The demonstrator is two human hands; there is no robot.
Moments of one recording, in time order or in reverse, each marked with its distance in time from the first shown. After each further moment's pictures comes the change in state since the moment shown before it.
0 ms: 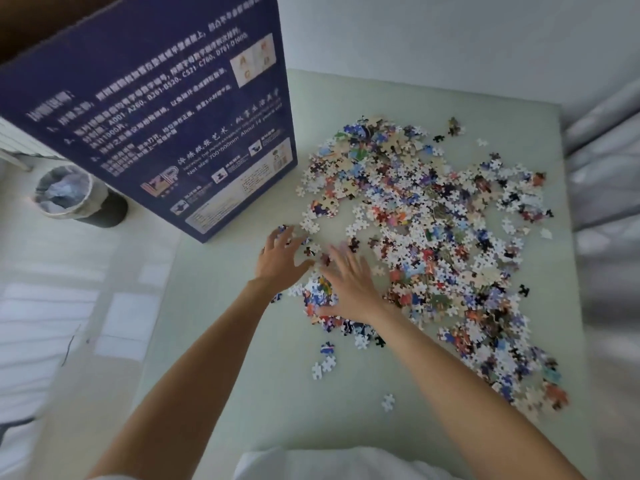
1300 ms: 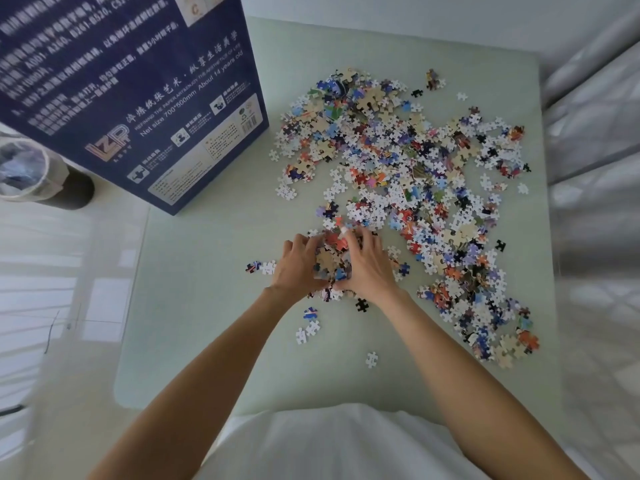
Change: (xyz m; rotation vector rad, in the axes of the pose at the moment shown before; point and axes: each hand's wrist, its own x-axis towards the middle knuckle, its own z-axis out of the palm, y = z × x) left_hand -0.048 0.062 0.044 -0.082 -0.068 0.117; right_hand -0.043 0.028 0.017 0.097 0.179 0.317
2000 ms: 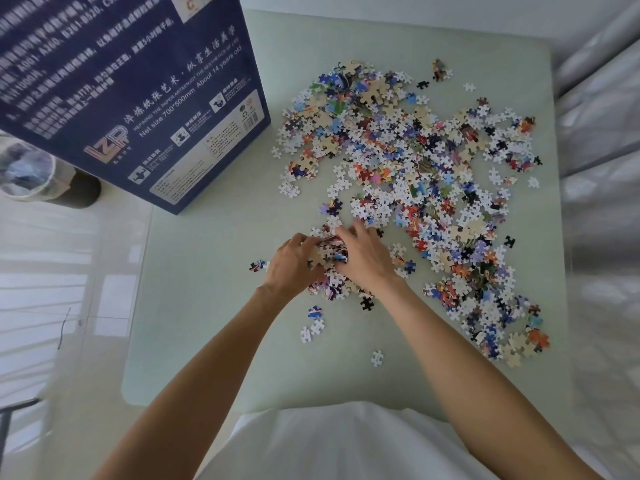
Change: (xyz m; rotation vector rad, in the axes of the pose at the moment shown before) left_hand -0.003 -0.010 -0.008 -0.065 0.119 0.071; right_hand 0.017 -0.009 -0.002 0.037 0.047 -0.055
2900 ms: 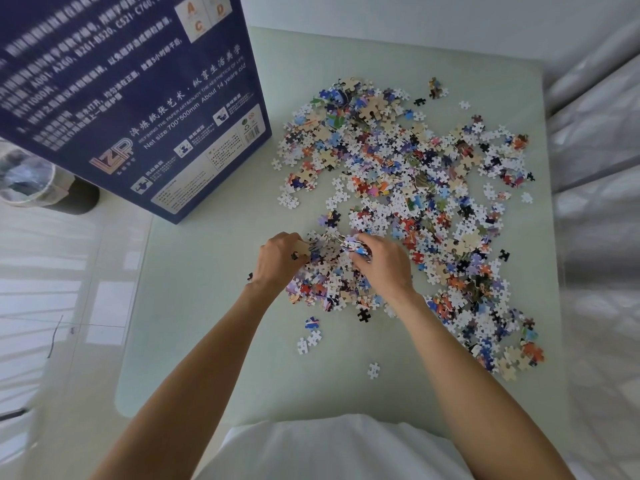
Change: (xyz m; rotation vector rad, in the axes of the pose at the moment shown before) left_hand 0.015 -0.008 -0.024 -0.136 0.083 -0.154; right_hand -0.013 0.020 -0.023 0.185 0.273 0.049
